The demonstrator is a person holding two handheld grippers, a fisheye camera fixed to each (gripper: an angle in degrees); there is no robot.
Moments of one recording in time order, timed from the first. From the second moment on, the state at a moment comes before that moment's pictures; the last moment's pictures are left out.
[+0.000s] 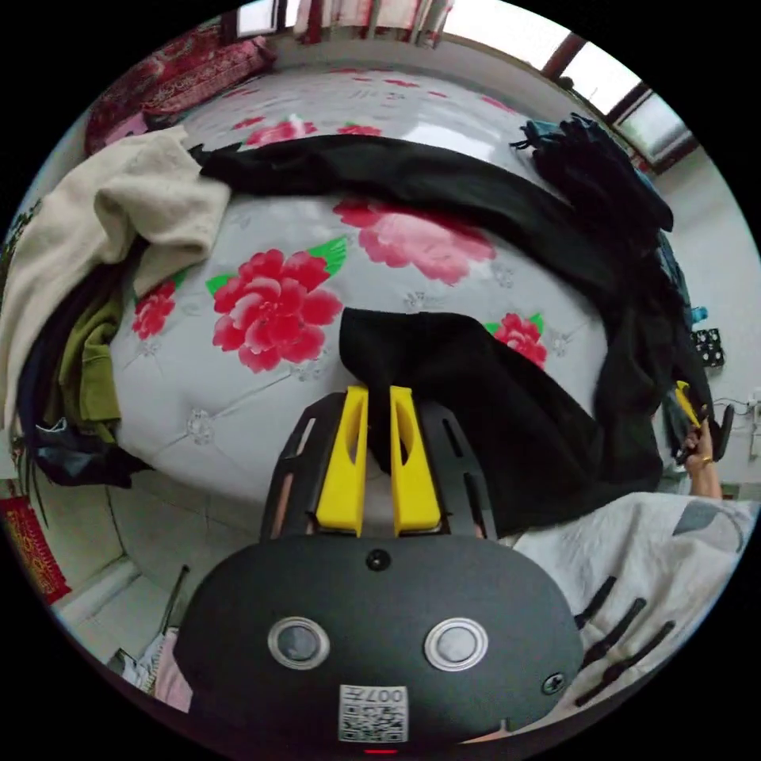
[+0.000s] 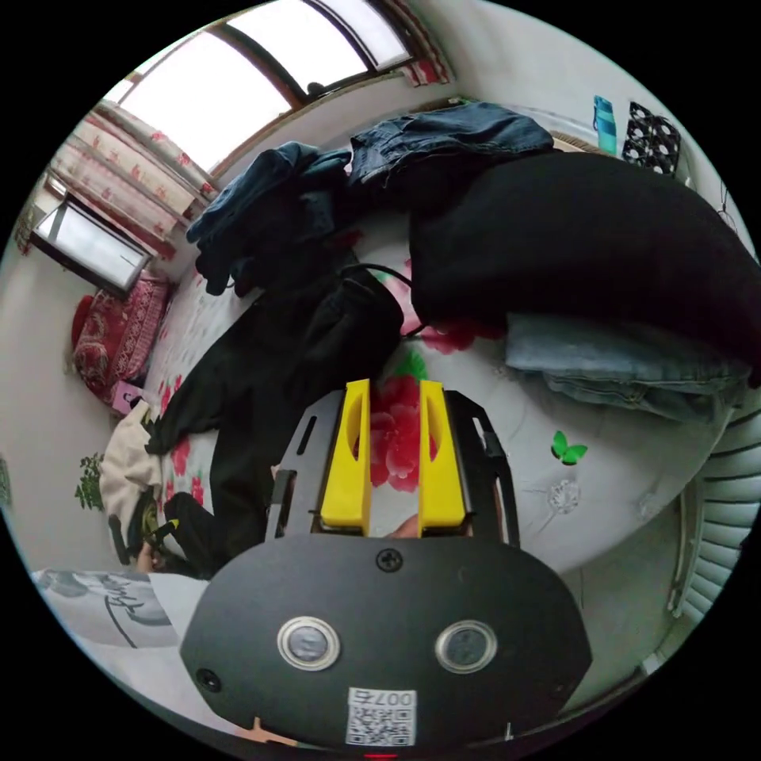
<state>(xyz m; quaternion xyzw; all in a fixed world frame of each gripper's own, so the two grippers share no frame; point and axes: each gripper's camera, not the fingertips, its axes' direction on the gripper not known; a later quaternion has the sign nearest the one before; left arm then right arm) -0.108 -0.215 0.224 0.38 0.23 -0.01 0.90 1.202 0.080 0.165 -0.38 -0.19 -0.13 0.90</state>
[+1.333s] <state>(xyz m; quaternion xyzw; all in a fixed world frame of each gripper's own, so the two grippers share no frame) -0.329 0.050 0.334 0.50 0.48 -0.34 0.63 1.205 0.077 0.217 -0.43 -0.30 -0.08 0.85</state>
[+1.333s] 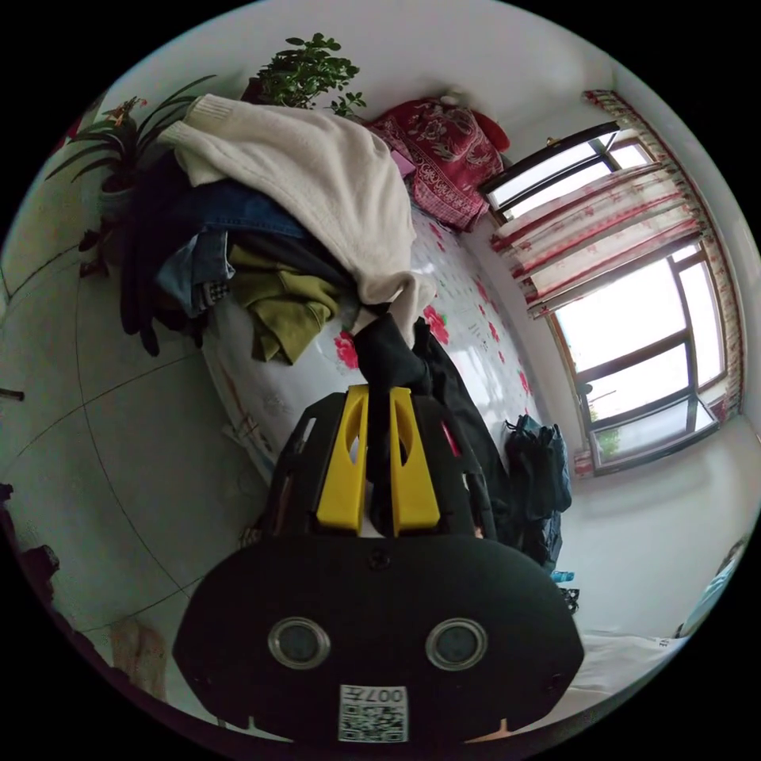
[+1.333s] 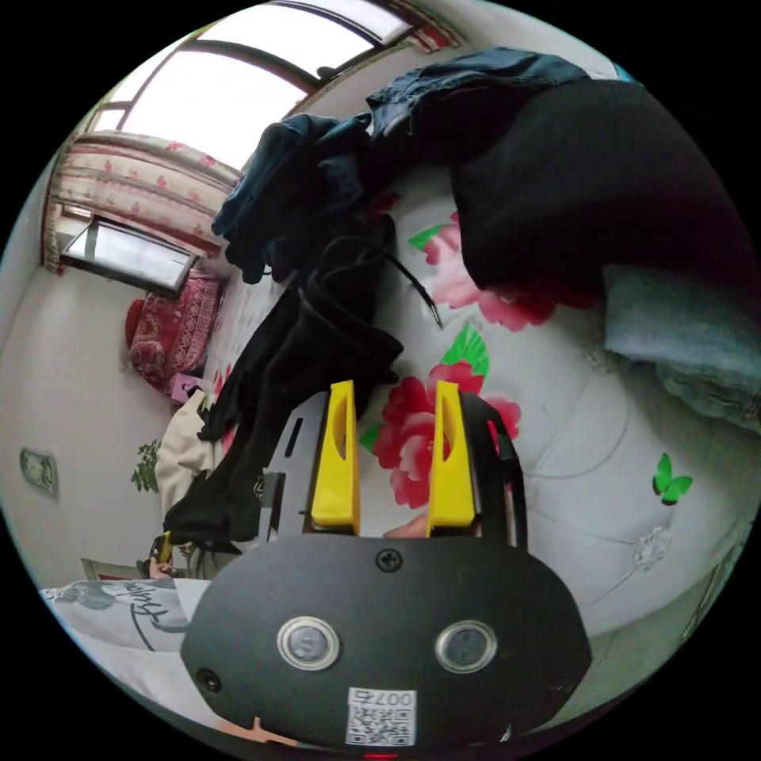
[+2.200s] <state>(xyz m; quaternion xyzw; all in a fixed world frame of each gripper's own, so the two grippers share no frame) -0.241 -0.049 0.344 0.47 0.53 -0.37 0.60 1.241 0.092 0.269 -0.31 -0.30 -0.16 0.89</state>
